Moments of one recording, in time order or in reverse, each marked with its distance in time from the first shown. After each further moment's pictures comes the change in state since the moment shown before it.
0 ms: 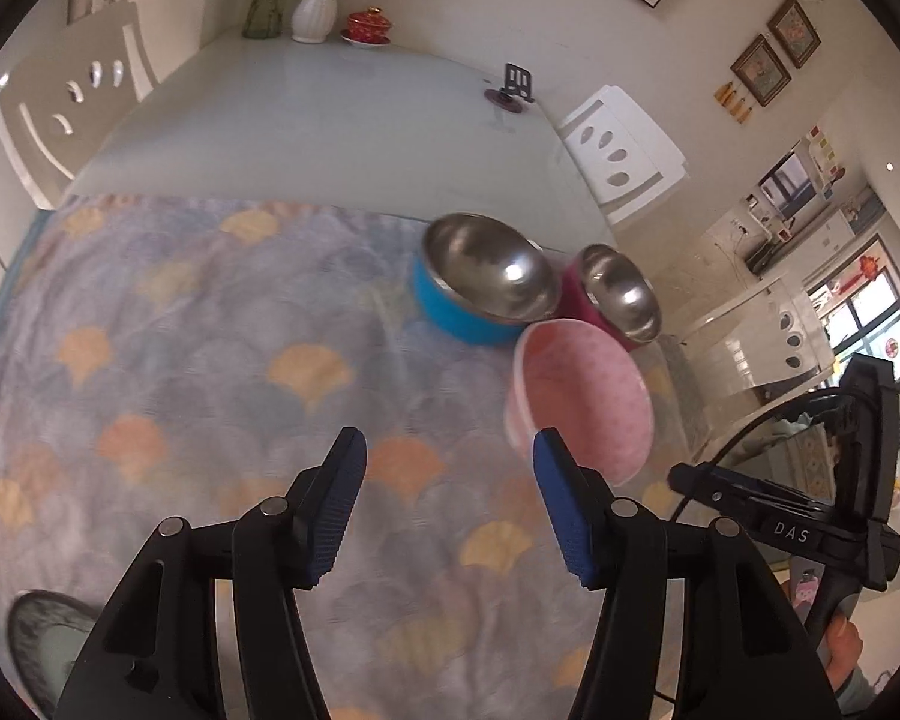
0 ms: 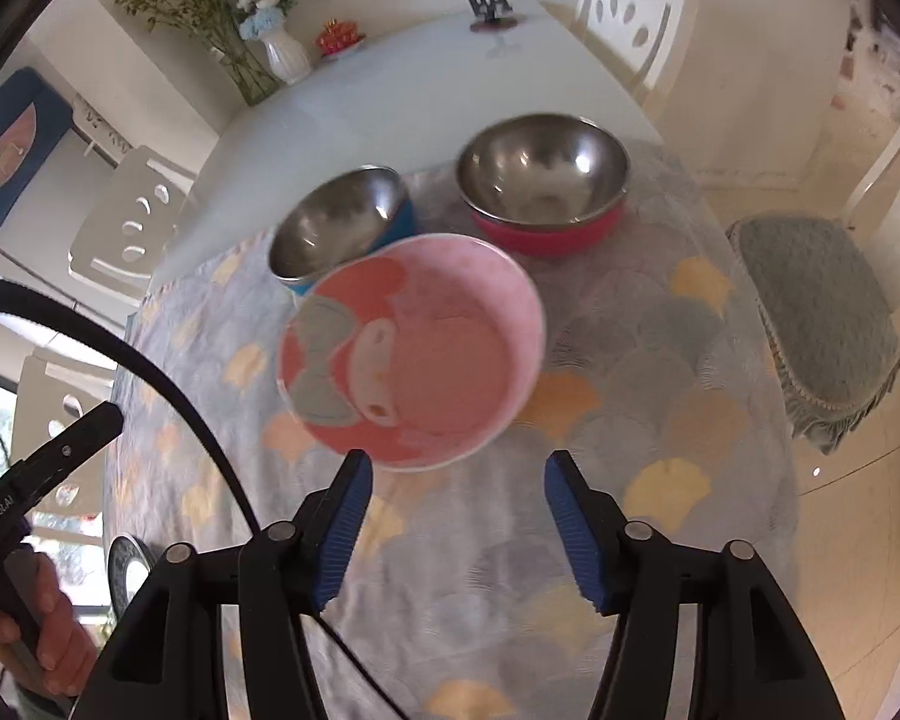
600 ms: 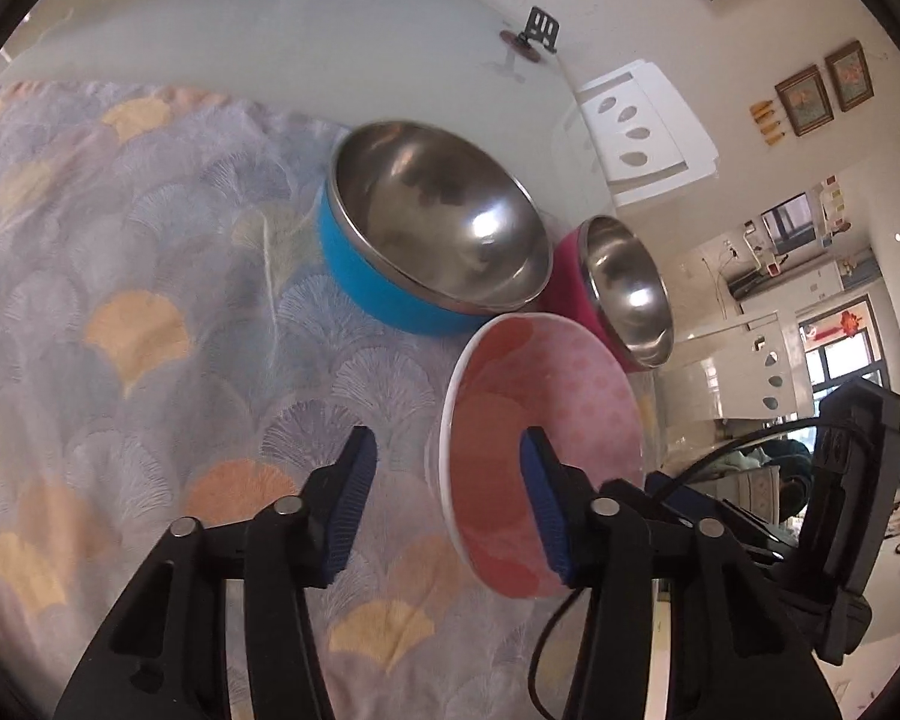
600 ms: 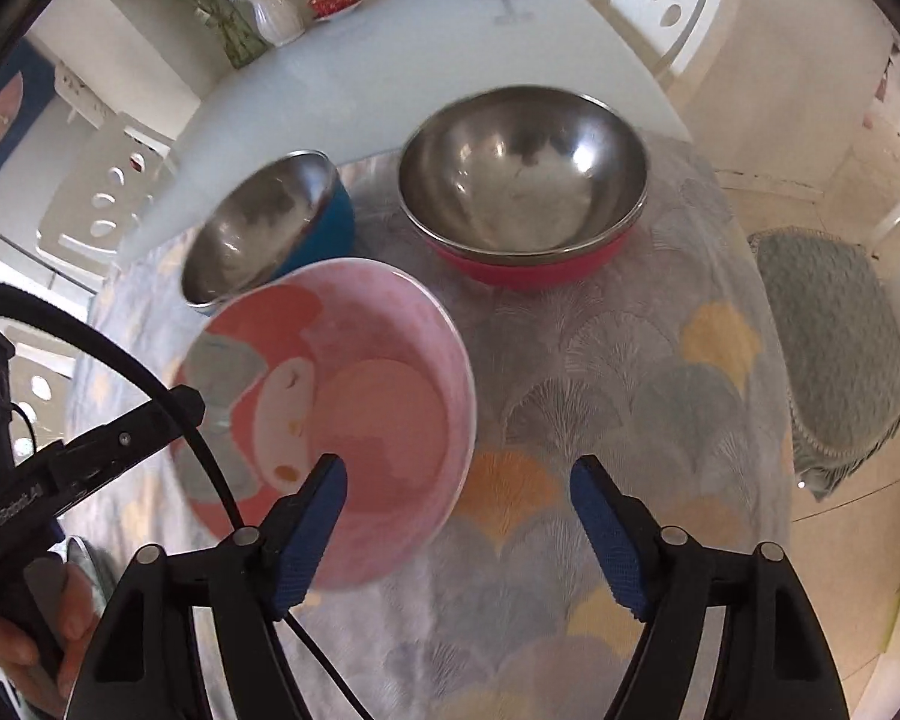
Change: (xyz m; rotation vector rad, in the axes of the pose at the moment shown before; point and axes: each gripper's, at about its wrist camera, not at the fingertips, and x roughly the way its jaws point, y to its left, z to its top) left arm 0.108 -0.020 0.011 -0.171 0.115 -0.086; right arm 0.066 -0.021 0.043 -0.080 0.044 -0.038
